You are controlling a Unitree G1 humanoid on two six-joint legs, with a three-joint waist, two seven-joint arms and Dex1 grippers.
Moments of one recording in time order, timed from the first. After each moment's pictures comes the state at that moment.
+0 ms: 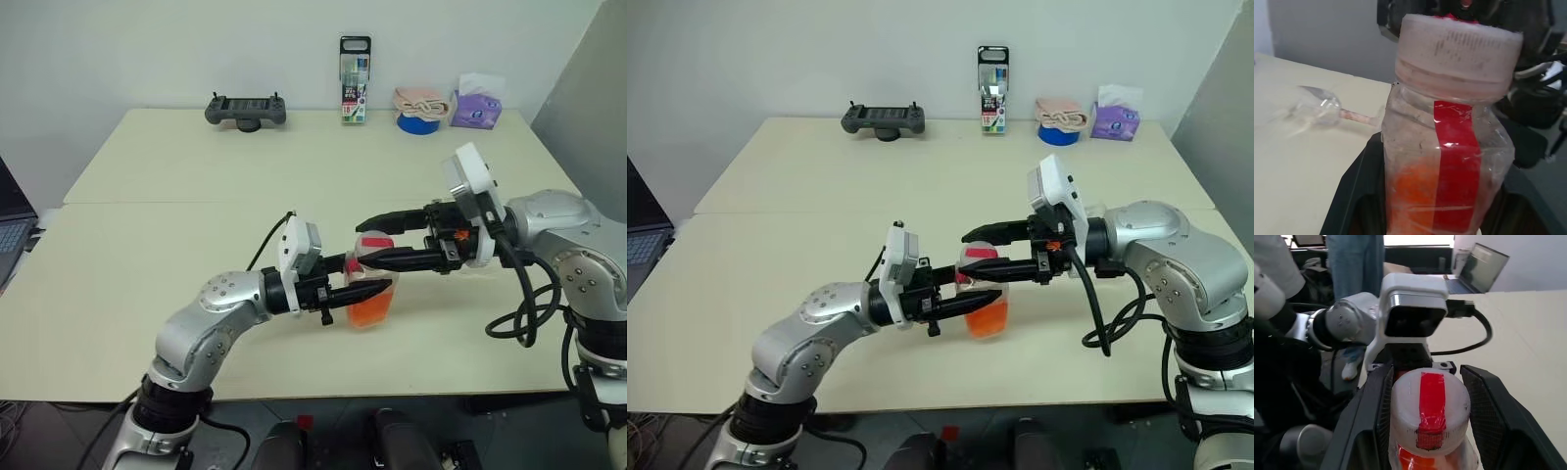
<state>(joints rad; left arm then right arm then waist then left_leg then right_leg) -0.37 0.42 -0.15 -0.44 -0.66 0.64 -0.82 -0.73 -0.70 0.09 -0.38 0.73 0.79 1.13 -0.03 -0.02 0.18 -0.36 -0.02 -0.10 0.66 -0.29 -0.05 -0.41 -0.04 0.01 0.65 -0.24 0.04</state>
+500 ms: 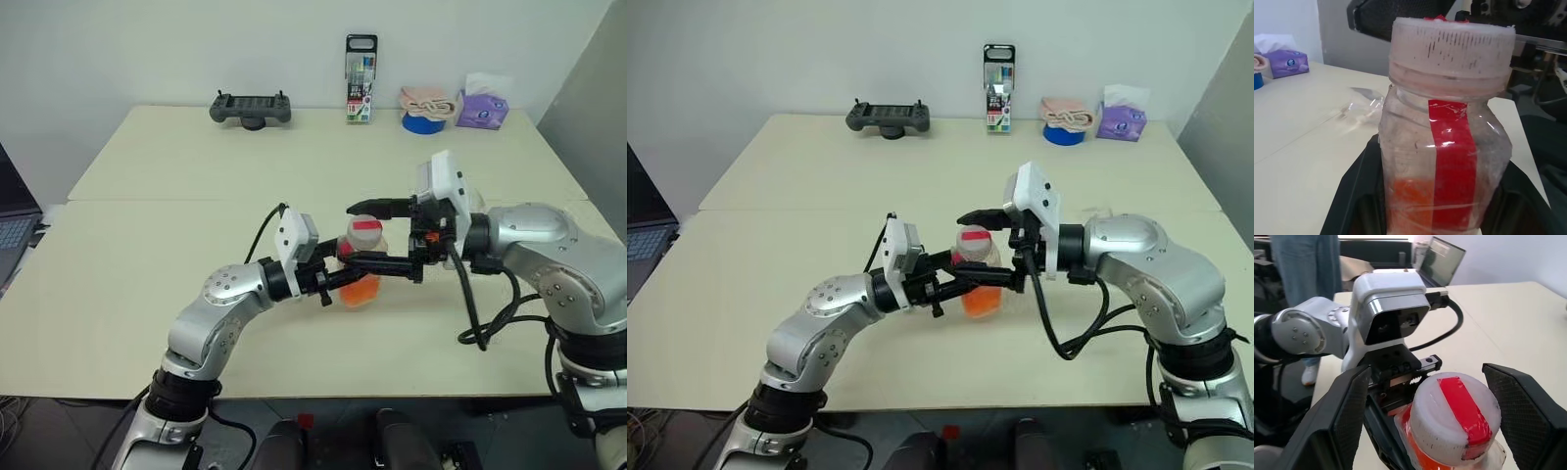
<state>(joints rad) -0.39 0.36 -0.15 -0.29 -0.49 0.45 -0.79 -0.68 -0.61 0.07 -0.54 0.69 0.92 0.75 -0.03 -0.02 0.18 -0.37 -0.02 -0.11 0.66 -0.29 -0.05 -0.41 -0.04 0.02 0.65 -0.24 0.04</state>
